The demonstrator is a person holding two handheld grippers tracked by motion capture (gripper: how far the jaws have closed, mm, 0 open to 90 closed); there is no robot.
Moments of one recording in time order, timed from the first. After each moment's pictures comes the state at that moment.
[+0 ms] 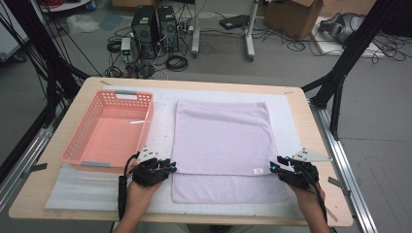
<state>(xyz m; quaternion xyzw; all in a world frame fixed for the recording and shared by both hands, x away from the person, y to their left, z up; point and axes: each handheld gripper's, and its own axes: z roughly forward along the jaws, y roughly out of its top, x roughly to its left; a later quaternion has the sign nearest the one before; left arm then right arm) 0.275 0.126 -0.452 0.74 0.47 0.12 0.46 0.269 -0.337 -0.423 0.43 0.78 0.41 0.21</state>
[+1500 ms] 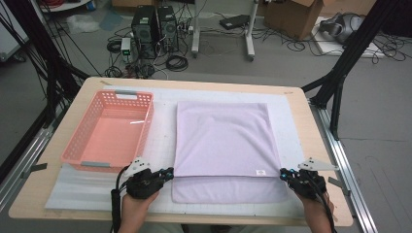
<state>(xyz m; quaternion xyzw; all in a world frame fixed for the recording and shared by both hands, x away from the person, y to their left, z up) 0.233 0.133 -0.442 0.71 0.45 0.10 0.53 0.241 -0.351 -0.428 0.47 0.78 0.37 0.20</state>
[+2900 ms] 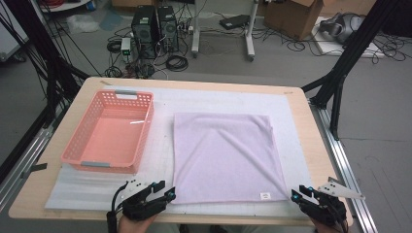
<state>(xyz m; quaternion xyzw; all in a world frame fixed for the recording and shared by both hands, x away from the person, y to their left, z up) 0.193 0.130 -0.447 0.70 0.47 0.12 0.52 0.180 -0.377 -0.431 0.50 0.75 0.38 0.21</state>
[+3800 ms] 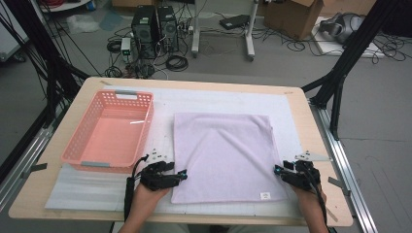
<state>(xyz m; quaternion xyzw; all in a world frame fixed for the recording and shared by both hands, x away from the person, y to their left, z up) 0.269 0.103 -0.453 0.76 0.45 0.11 0.45 0.277 -0.353 -0.447 0.50 0.76 0.36 0.19</state>
